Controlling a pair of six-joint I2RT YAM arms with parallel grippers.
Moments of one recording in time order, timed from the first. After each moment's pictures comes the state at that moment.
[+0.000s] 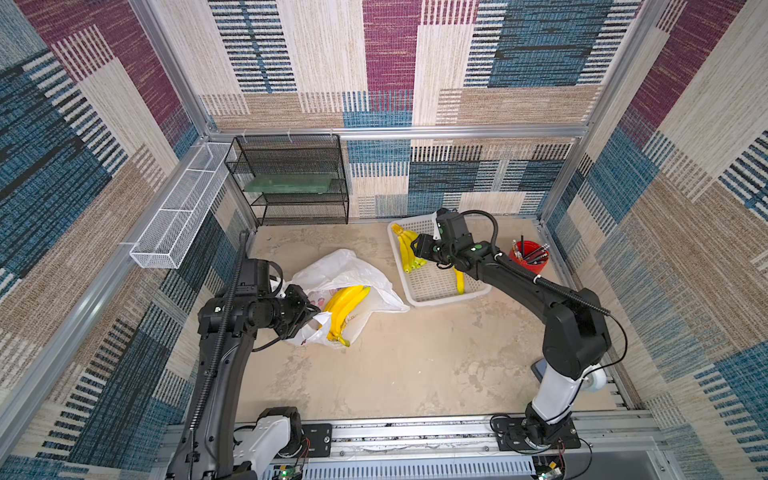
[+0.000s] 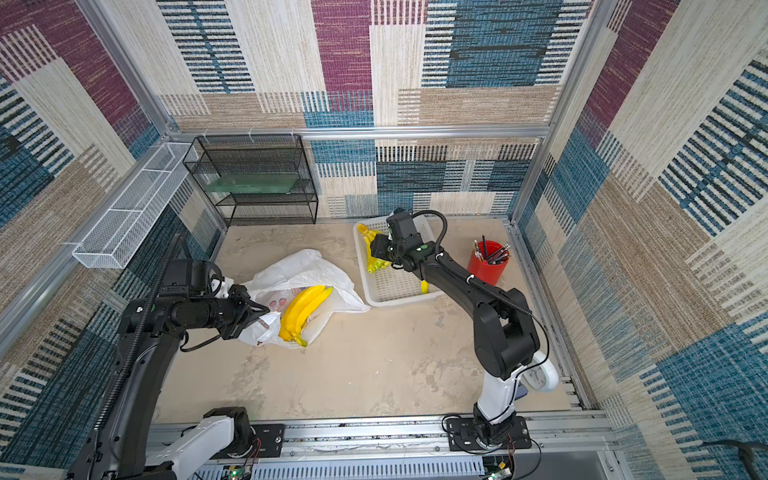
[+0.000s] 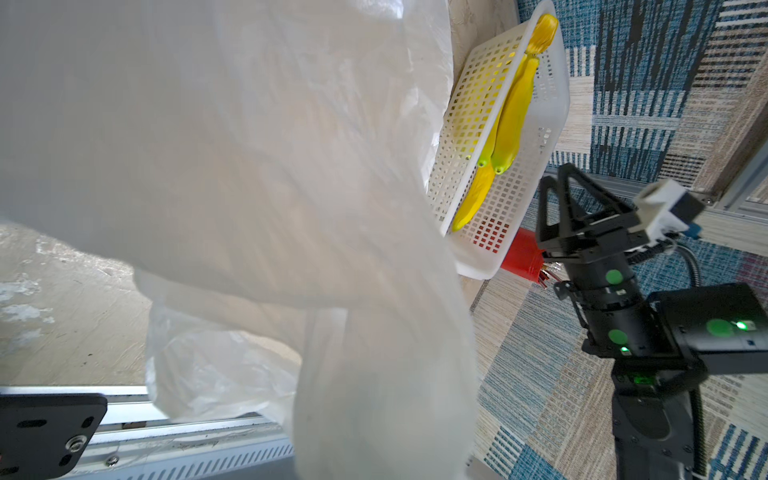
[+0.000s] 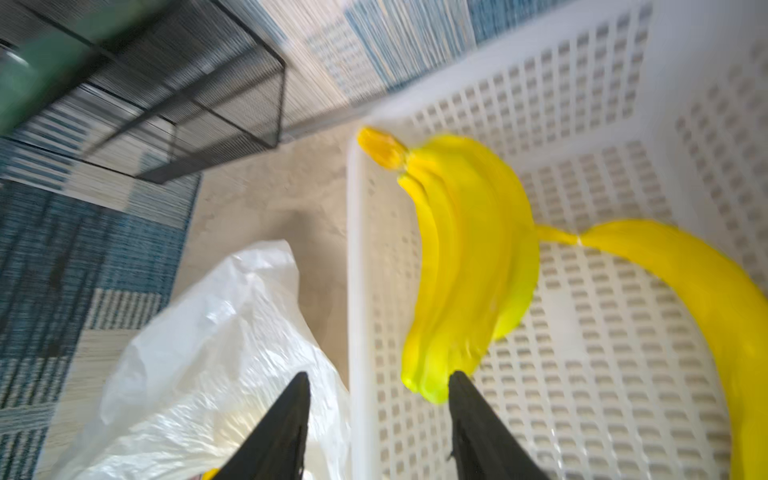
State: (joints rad) left arm 0.03 1.03 1.21 -1.21 0.53 -0.83; right arm 0.52 1.80 1.48 -0.38 -0.05 0.64
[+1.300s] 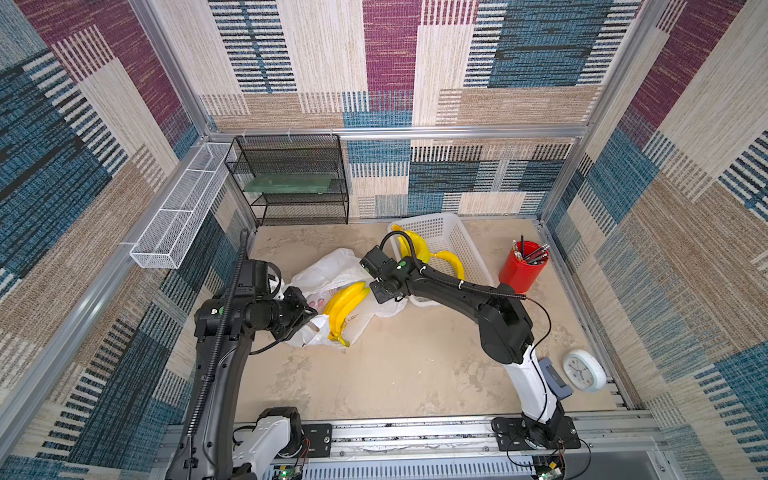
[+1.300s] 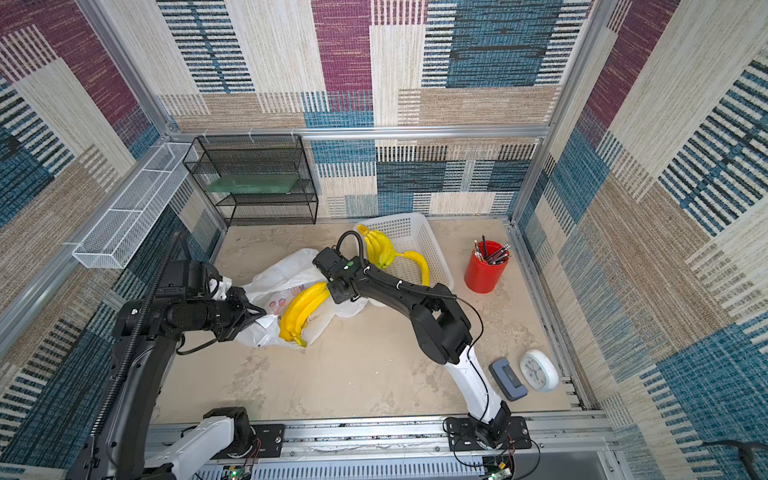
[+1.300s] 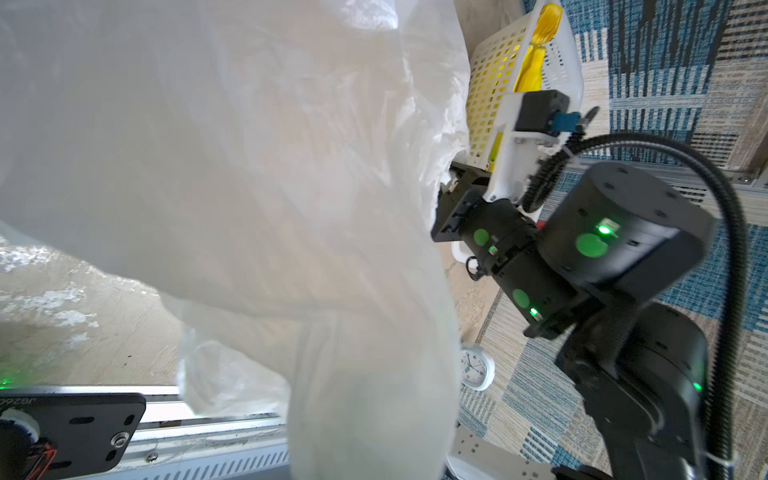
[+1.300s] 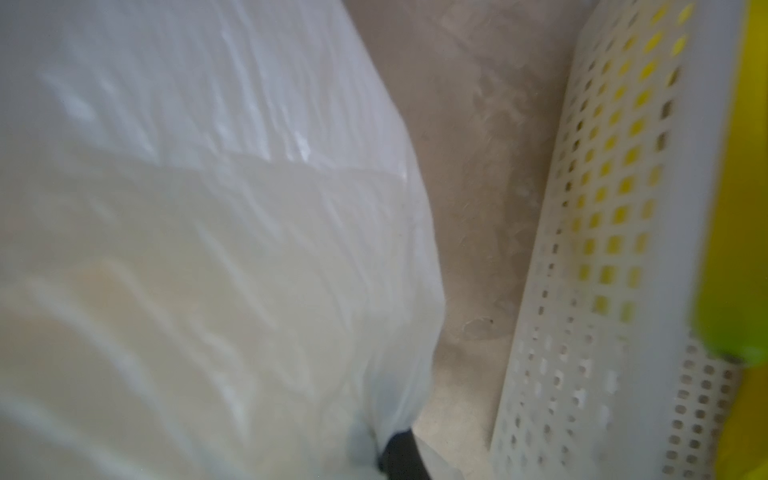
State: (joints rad) left arm 0.03 1.04 1.29 -1.27 0.48 -0.75; right arm 0.85 2.17 1.96 -0.84 0.30 0.30
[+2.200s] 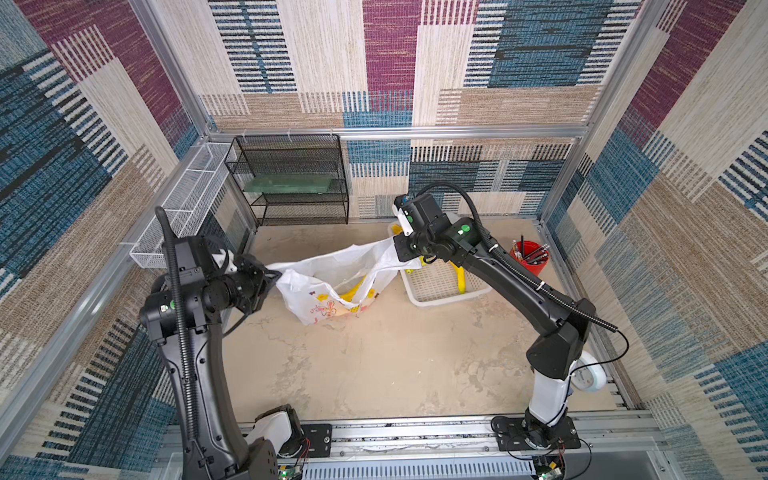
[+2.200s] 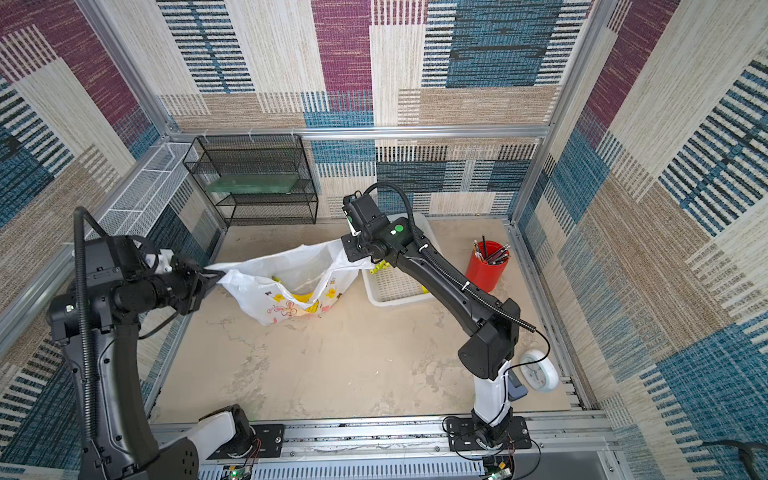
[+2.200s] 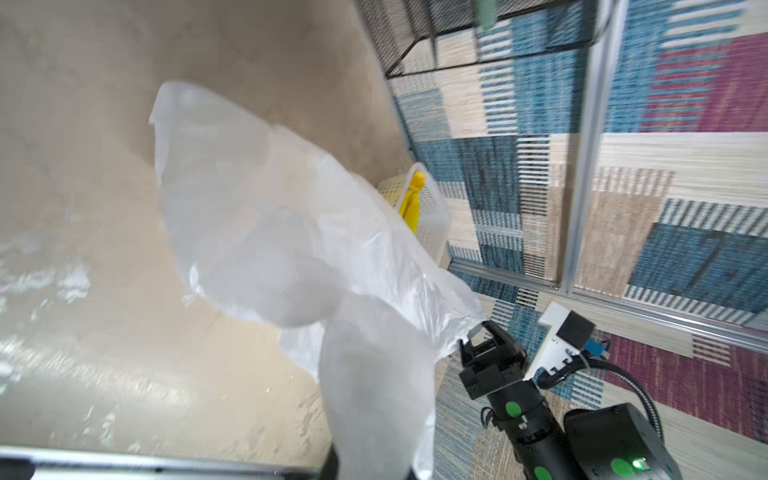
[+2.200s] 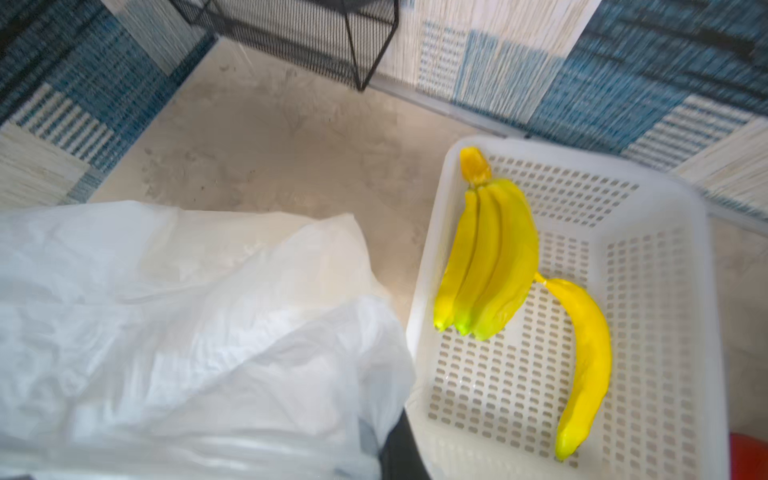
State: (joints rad) left arm 0.34 1.06 1.52 -1.33 0.60 -0.83; right arm 0.74 1.88 2.00 -0.94 0.13 0.24
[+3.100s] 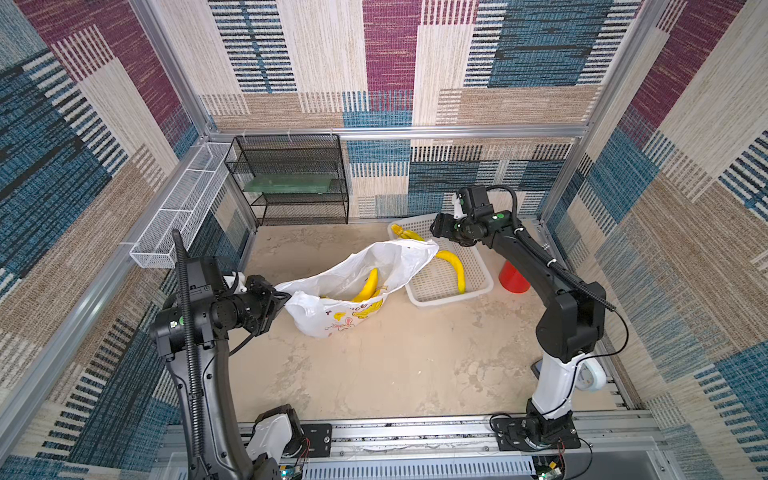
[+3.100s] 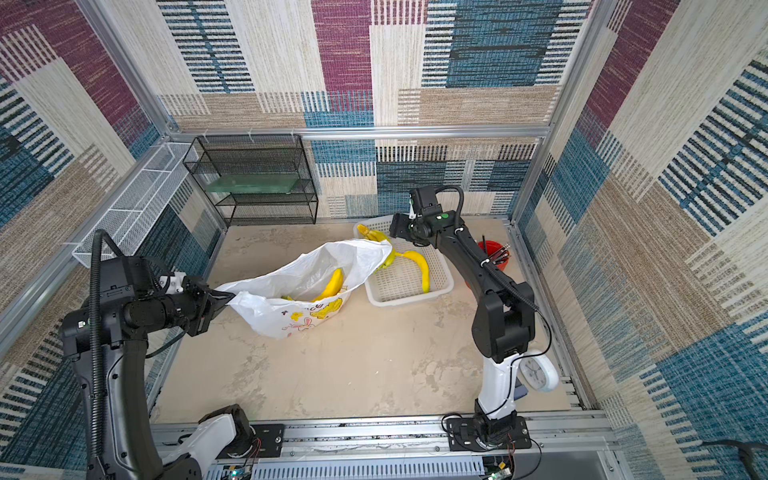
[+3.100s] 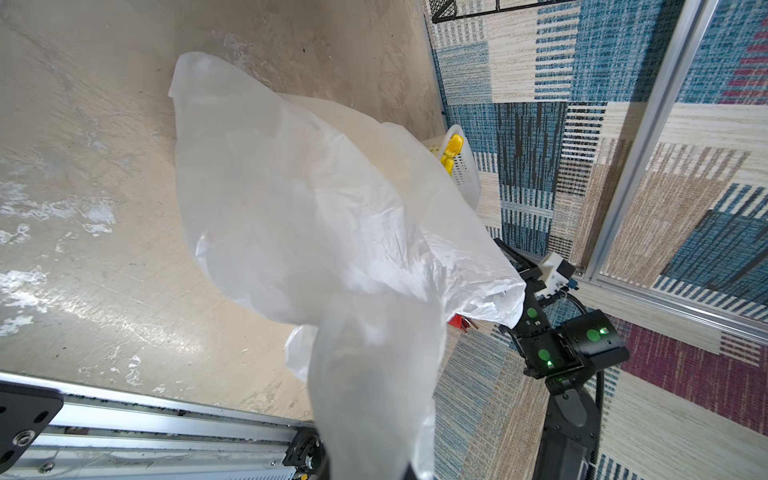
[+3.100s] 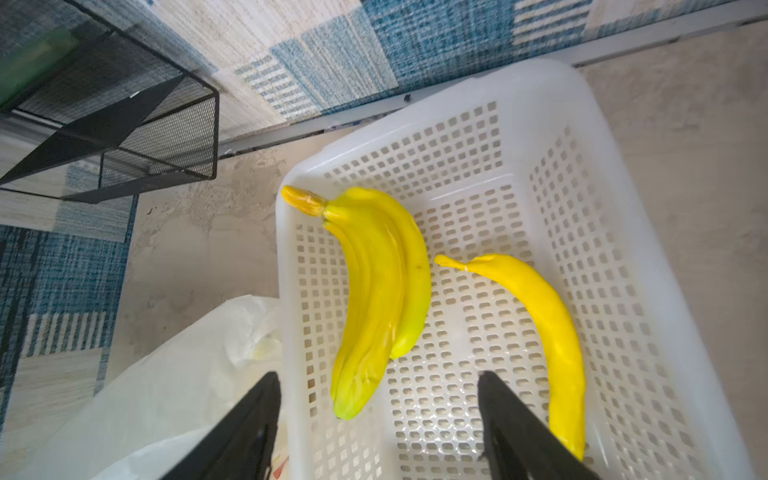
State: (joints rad) left arm 0.33 1.03 1.45 -1.38 0.63 -0.81; right arm 0.35 1.90 1.83 -0.70 -0.13 0.49
